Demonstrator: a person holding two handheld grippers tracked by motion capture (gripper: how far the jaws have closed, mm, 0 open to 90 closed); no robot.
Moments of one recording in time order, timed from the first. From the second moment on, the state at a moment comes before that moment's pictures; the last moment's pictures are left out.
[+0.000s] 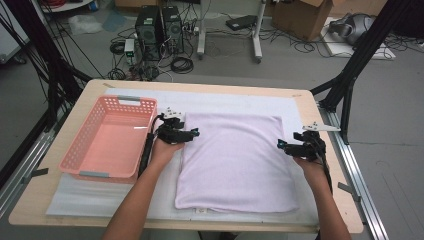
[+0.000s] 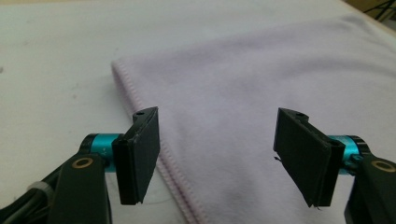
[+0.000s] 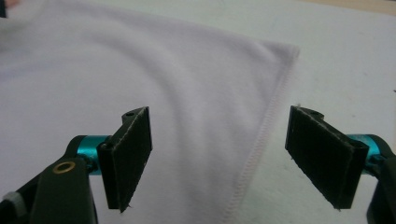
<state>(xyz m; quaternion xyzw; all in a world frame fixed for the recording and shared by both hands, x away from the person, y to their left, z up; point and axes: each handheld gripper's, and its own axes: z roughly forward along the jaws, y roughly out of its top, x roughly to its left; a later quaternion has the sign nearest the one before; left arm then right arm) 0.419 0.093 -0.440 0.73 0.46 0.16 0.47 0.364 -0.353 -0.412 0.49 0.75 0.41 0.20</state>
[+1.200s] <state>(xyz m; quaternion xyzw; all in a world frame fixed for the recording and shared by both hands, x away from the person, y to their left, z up) 0.437 0.090 -0.440 0.71 0.52 0.17 0.44 0.425 -0.356 -0.440 0.57 0.72 0.36 0.18</state>
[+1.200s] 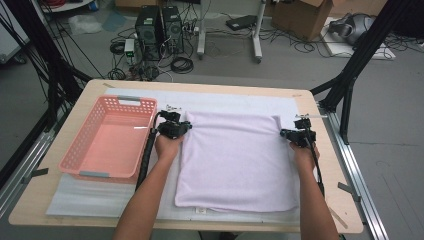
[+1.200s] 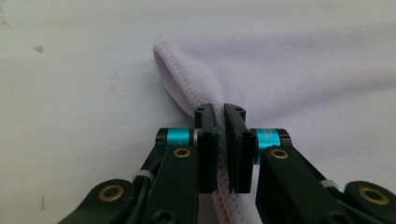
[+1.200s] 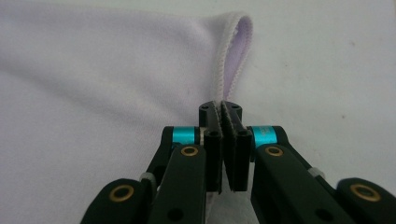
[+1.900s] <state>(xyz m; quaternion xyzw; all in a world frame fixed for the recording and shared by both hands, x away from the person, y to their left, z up) 0.390 0.107 -0.408 0.72 0.47 0.14 0.49 0.374 -0.367 -0.389 0.53 0.71 0.42 0.19</state>
